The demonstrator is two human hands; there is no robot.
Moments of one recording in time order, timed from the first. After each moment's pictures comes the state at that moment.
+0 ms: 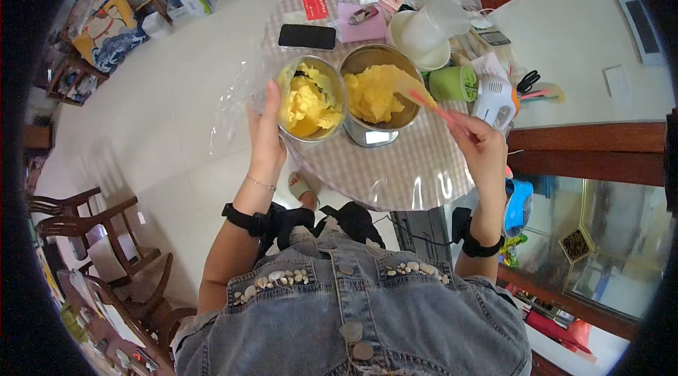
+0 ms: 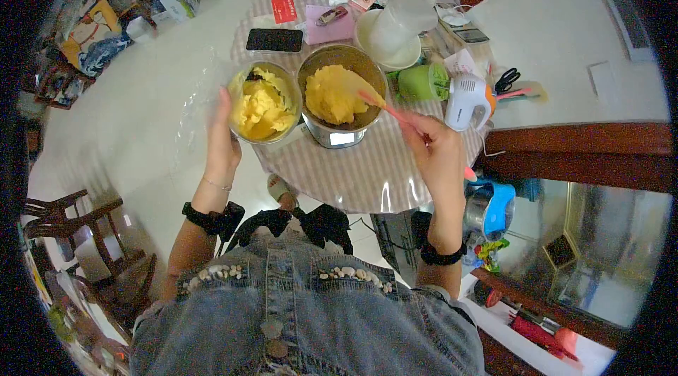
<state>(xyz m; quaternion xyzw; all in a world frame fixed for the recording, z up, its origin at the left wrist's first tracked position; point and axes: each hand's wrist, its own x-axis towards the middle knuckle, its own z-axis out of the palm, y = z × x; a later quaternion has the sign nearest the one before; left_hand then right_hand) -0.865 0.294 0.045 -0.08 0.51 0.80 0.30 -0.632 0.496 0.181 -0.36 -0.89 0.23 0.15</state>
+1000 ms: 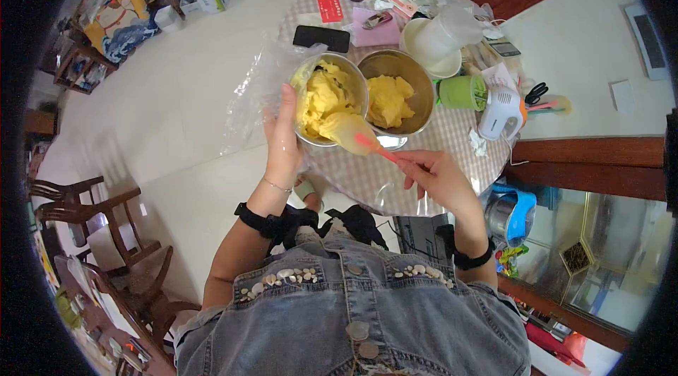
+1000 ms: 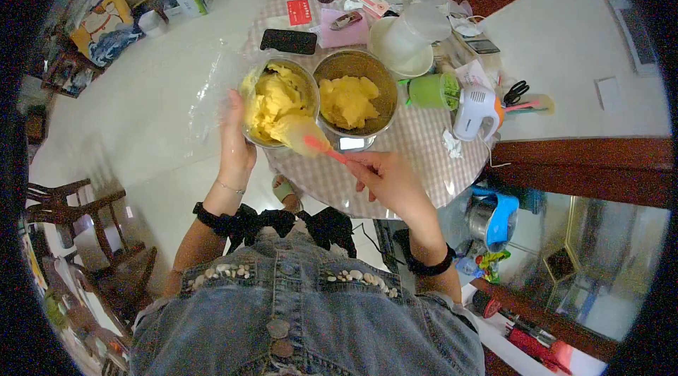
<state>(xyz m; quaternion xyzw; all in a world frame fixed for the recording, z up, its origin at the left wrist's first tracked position) -0.850 0.303 0.060 -0.12 0.46 0.83 0.29 -0.657 0.454 0.165 -0.31 -0.79 0.52 -0.13</state>
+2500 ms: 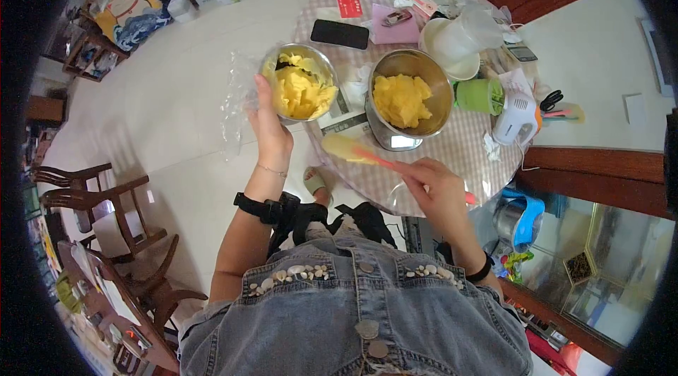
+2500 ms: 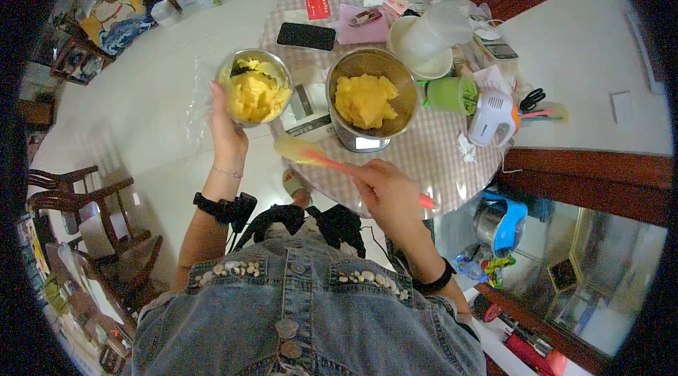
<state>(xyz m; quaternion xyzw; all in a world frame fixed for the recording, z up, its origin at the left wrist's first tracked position) -0.891 0.282 0.036 -0.12 0.47 0.85 0.17 -0.653 0.426 0.149 -0.19 -0.94 0.28 -0.03</state>
